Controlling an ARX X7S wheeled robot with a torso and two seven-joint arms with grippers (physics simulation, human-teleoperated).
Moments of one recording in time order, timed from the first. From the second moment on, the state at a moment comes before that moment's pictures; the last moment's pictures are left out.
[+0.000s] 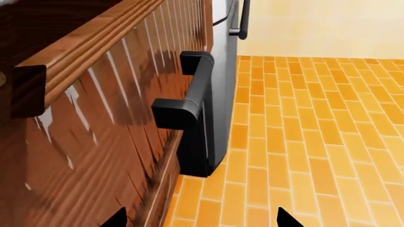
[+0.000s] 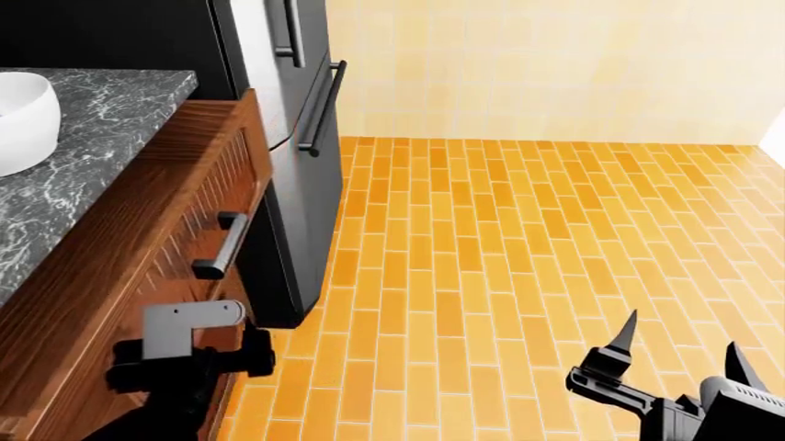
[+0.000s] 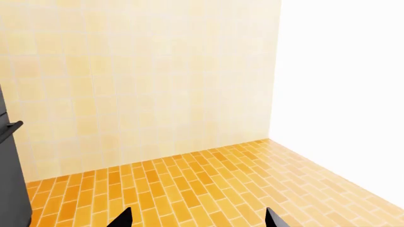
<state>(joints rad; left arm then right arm) -0.30 -0.61 0.44 0.12 -0.82 -0.44 -0.63 0.02 0.89 -0.61 -0.58 0.61 -0.06 1.26</state>
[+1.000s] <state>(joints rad) -0.39 -0.63 0.36 -0.13 -0.73 -0.42 -0.62 0.02 0.87 -0.60 -0.57 0.60 -0.05 1.24</state>
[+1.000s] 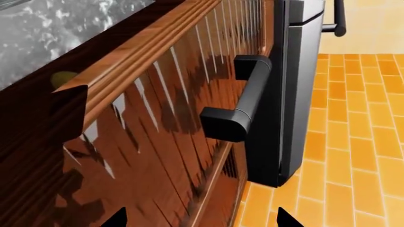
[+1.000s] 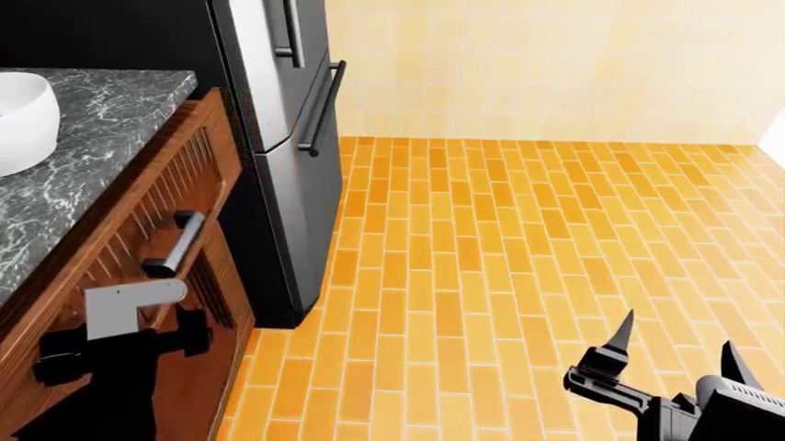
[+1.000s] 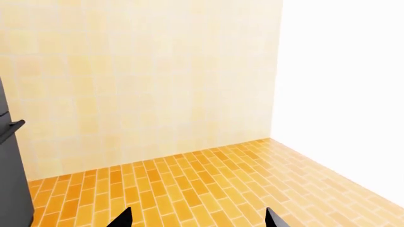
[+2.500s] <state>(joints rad) -0.32 -0.76 0.25 -0.22 -0.78 -0.45 -0.73 0.05 0.83 -0.60 -0.54 0.61 -0.03 1.19</state>
